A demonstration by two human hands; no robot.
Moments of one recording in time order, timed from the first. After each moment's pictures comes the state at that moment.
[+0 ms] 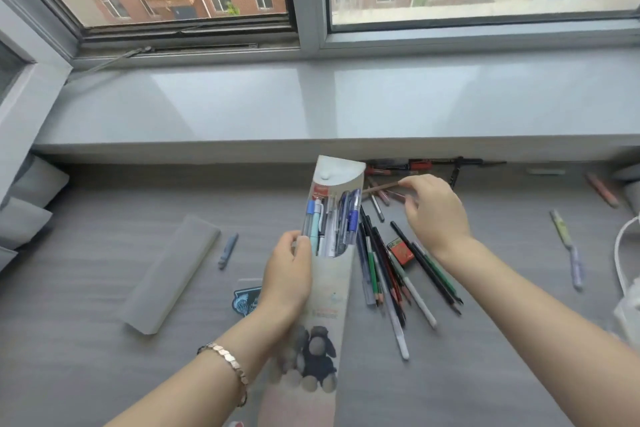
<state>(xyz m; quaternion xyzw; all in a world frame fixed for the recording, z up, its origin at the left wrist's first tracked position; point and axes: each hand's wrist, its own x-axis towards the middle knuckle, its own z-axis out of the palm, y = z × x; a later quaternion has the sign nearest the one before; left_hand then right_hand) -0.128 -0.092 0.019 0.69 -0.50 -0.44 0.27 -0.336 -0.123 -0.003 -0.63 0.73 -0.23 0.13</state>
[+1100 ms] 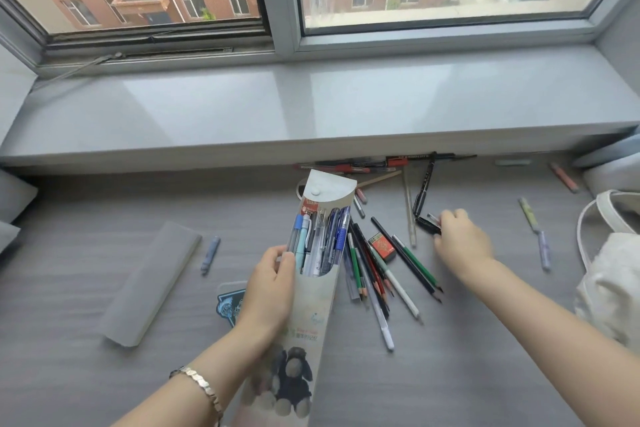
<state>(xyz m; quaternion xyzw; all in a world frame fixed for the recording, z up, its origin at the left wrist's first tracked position) -0.121 -0.074 0.015 0.68 -0.50 -0.48 0.25 -0.389 -0.079 -0.037 -0.52 0.84 0.04 0.17</state>
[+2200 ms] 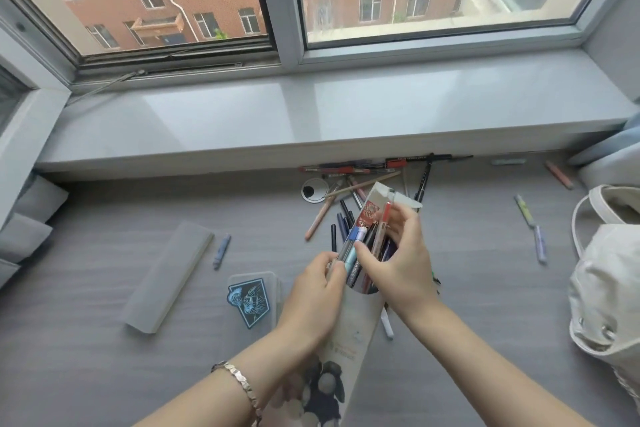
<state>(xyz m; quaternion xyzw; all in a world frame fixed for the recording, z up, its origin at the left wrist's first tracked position) -0.157 -0.037 0.036 0.61 -0.60 -0.48 0.18 -0.282 -0.033 0.022 -0.45 0.65 -0.51 0.33</state>
